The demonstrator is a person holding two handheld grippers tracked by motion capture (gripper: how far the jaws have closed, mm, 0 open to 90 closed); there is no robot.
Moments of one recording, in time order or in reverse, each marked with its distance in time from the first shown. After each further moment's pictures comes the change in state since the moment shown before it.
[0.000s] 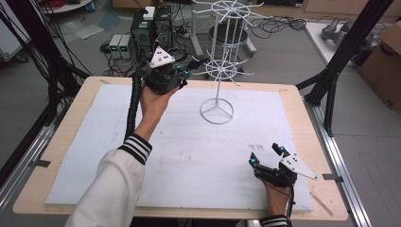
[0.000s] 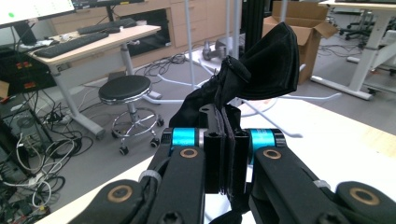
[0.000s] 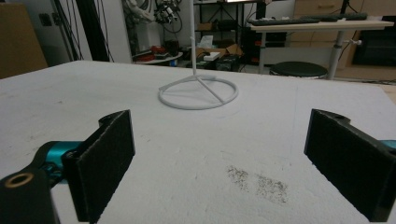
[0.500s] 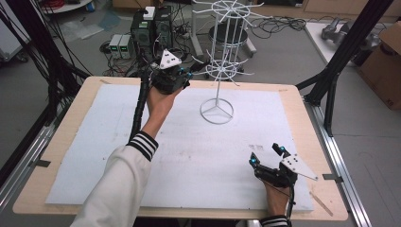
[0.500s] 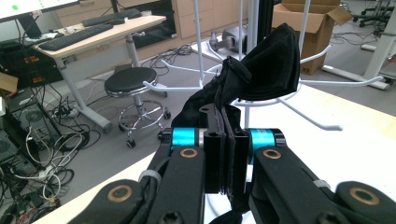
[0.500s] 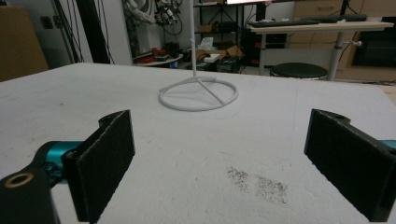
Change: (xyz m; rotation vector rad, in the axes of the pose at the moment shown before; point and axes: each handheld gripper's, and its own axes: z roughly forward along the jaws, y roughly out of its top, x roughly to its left) left arm 0.002 -0.011 0.023 0.040 0.022 0.034; right arm -0.001 0.000 0.000 -0.012 0.000 0.001
